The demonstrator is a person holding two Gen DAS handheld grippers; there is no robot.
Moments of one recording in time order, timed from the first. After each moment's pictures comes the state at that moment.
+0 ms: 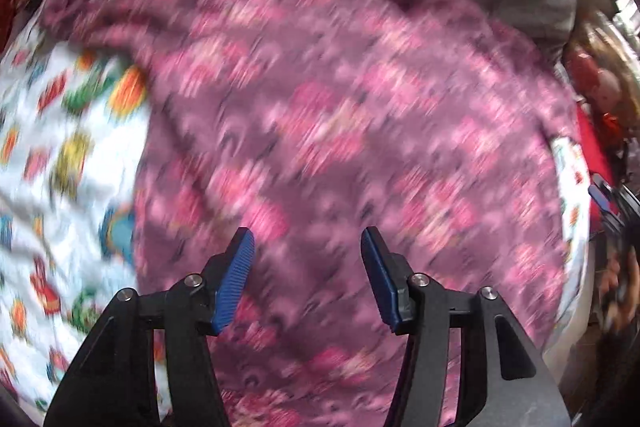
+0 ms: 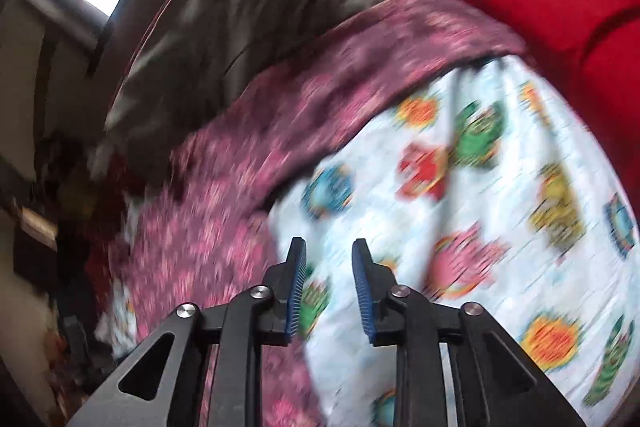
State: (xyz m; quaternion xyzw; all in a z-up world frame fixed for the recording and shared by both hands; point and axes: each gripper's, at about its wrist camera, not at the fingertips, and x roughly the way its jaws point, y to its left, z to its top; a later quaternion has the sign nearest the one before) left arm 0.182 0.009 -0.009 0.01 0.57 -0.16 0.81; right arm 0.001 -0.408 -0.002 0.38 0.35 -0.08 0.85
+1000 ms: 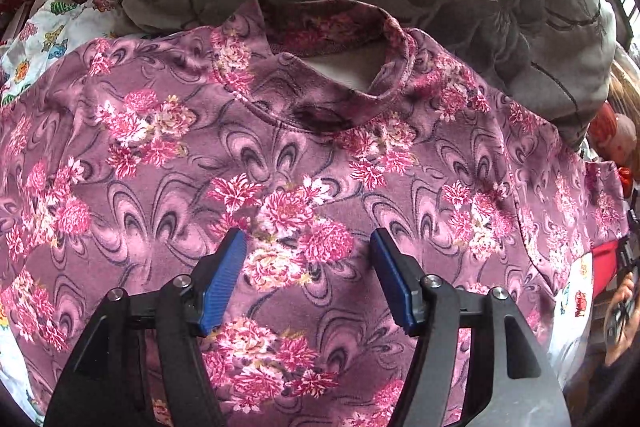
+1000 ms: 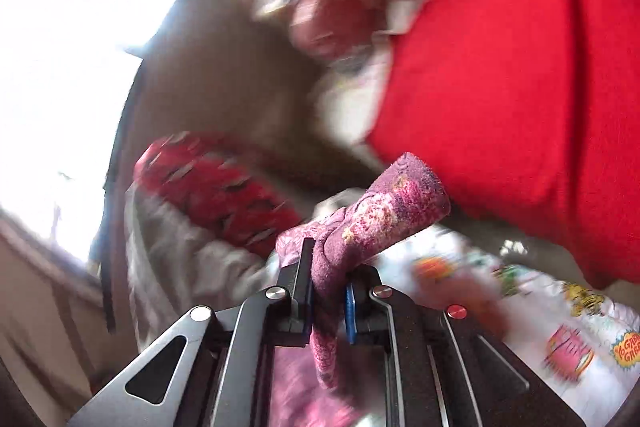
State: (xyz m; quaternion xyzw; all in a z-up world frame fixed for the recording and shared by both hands) left arm 0.311 -0.115 -0.029 -0.01 0.54 -0.16 0.83; right arm 0.040 -0.561 -0.001 0.54 0.09 -0.16 0.82
